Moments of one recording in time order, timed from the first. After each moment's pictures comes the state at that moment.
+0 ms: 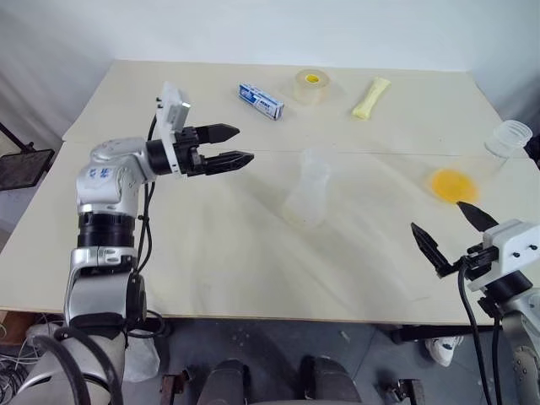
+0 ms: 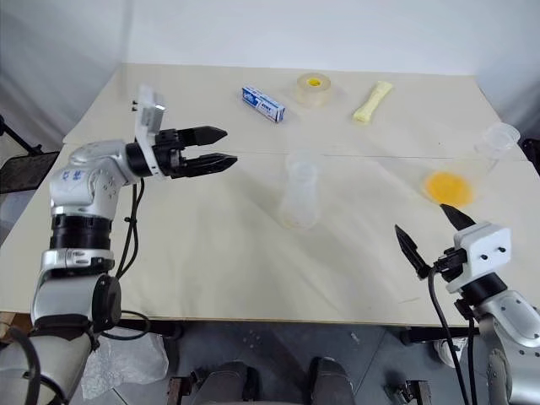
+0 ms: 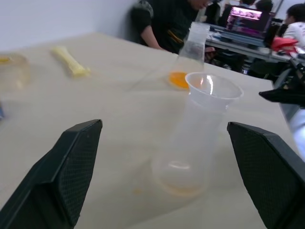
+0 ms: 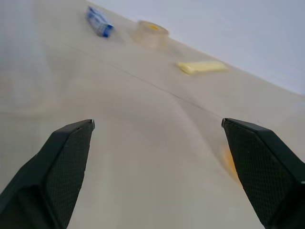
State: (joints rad) left arm -0.89 0.50 0.19 0.37 -0.32 0.38 -1.18; right arm 0.19 -0.54 -0.48 -0.39 0.37 0.11 0.48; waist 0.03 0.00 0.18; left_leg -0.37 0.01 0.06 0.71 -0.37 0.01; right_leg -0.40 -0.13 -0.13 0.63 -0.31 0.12
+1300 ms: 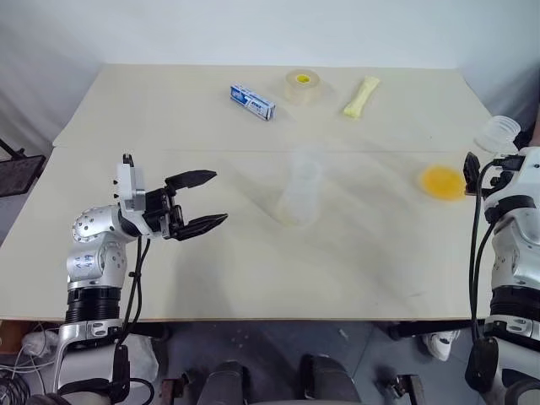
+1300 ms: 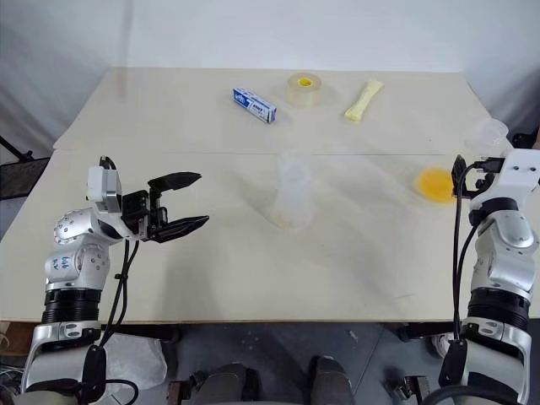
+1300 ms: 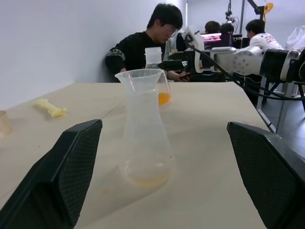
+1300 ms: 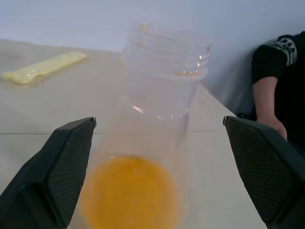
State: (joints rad) left arm -0.51 0.51 0.23 0.21 -0.55 0.05 -1.31; right arm -0.61 -0.61 -0.46 0.55 0.21 0.03 0.25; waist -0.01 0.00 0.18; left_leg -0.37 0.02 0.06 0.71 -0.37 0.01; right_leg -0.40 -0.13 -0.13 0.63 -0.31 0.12
